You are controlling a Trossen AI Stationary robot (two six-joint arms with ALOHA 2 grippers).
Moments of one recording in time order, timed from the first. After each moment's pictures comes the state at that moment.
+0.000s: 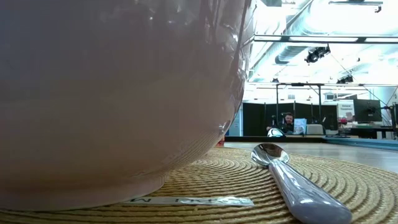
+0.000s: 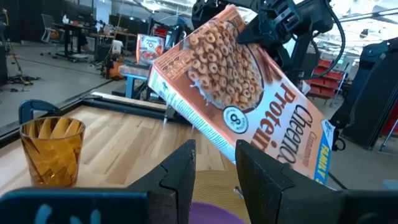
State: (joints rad) left arm -0.22 0.26 0.15 0.17 -0.21 -0.18; right arm 0.63 1.57 1.43 -0.87 1.21 -1.34
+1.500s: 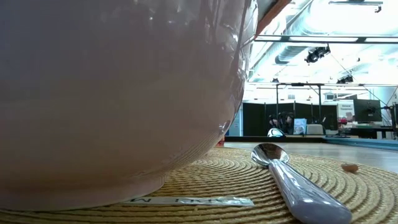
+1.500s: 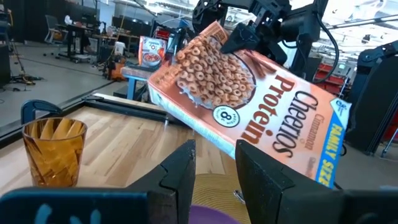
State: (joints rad) left arm -0.22 0.26 0.15 0.18 -0.22 -0.19; right arm 0.64 1.51 1.43 -1.16 1.12 -0.82
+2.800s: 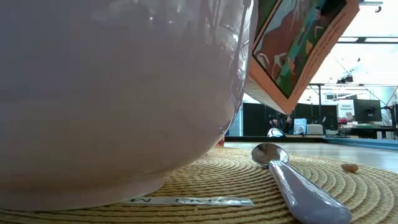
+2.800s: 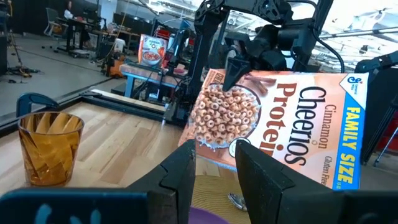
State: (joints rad) left arm -0.22 0.26 0.15 0.19 -0.22 -0.24; right arm 0.64 1.50 1.43 -1.30 0.63 -0.16
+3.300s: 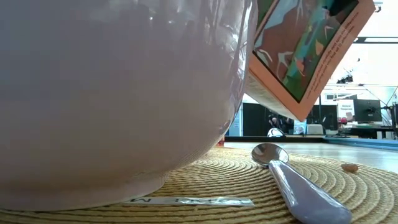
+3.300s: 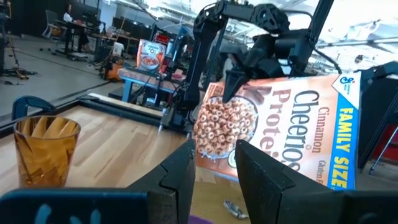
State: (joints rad) left arm -0.22 0.26 0.15 0.21 -0.22 -0.26; right arm 0.64 1.50 1.43 -1.29 0.54 -0.01
